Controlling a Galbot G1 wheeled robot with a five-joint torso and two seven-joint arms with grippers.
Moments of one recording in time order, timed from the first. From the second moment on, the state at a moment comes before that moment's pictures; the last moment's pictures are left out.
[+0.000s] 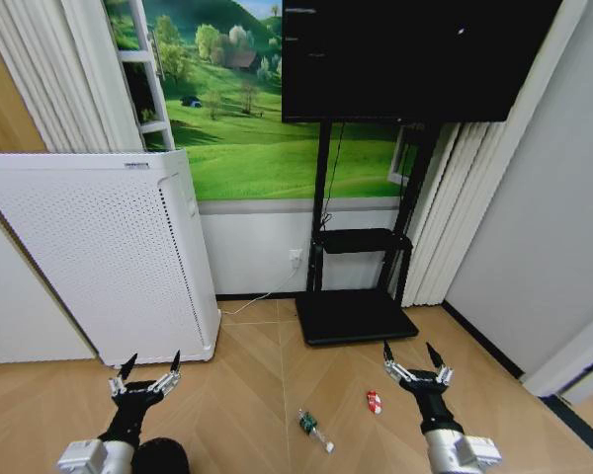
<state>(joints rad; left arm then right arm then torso) 1.89 -1.55 -0.84 -2.41 -0.19 0.12 0.11 -1.82 1.50 0.72 2.27 0.20 0.14 -0.01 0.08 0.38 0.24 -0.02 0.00</state>
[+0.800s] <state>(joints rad) 1.91 -1.55 -0.84 -2.44 -0.19 0.11 0.12 -1.83 1.50 0.70 2.28 0.20 0.14 -0.01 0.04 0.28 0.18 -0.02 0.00</state>
